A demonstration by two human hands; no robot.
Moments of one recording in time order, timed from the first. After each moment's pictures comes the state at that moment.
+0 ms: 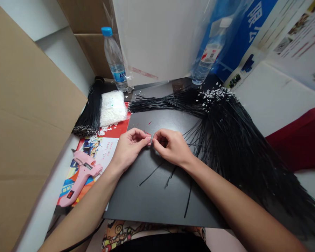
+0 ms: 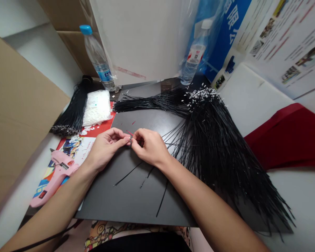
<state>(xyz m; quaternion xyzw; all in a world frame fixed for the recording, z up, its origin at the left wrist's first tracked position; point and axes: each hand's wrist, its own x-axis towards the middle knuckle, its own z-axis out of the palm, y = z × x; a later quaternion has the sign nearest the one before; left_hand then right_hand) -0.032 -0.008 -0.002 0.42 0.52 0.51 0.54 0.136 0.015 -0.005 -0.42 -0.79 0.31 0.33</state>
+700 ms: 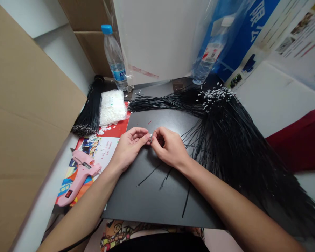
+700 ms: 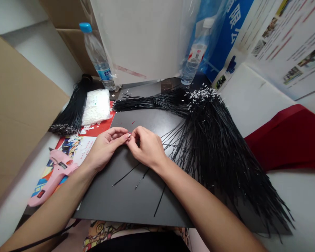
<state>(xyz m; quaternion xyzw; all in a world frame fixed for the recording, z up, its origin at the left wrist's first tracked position) -0.031 -0.008 -0.002 0.41 0.53 0.50 0.55 0.128 0.013 -0.008 -0.47 -0.77 0.28 0.33</state>
